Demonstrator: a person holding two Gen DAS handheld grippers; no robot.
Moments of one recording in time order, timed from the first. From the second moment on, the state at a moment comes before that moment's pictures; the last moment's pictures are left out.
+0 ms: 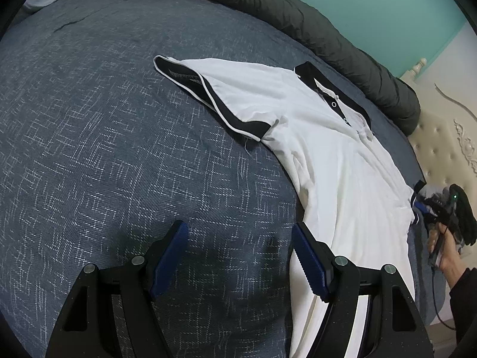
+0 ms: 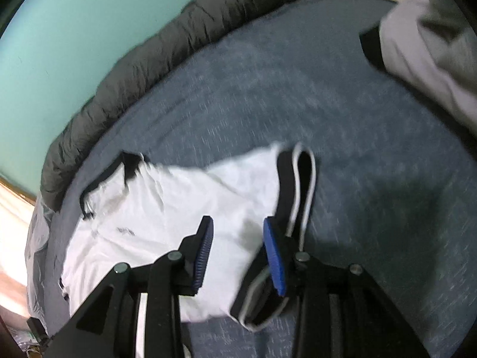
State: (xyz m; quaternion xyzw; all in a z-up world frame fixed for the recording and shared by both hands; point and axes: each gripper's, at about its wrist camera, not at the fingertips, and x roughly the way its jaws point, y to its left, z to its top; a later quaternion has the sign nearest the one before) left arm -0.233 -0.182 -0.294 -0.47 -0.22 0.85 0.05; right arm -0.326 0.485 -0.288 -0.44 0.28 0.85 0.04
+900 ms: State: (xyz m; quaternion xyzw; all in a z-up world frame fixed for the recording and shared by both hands) left arm -0.200 -0.207 -0.280 -0.45 -0.25 0.86 0.00; right arm -0.179 0.364 -0.245 -0.37 0.33 0.87 -0.05
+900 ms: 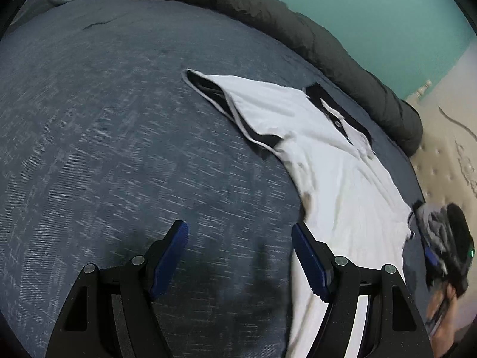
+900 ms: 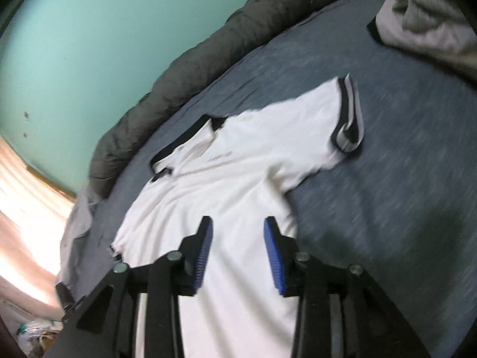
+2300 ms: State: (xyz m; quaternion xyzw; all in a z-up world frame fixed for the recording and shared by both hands) left arm -0.337 -0.247 -0.283 -0.46 -0.21 0.86 -0.07; right arm -0.193 0.320 -0.284 -0.36 0.36 0.85 -0.11
